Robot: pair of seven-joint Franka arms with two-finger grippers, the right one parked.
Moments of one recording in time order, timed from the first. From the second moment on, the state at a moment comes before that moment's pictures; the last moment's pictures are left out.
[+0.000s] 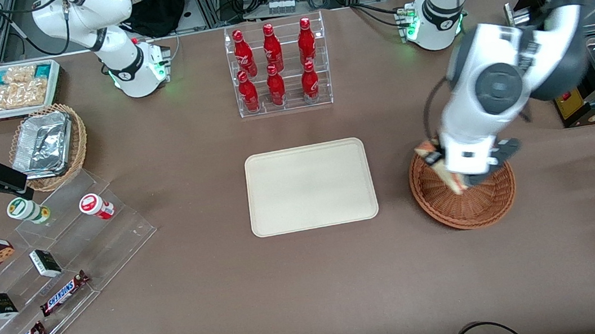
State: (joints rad) arm -0.18 0.24 -0.27 -1.72 0.07 1.79 -0.95
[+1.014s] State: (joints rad) arm -0.49 0.53 -0.28 -1.67 -0.08 2.11 -0.67
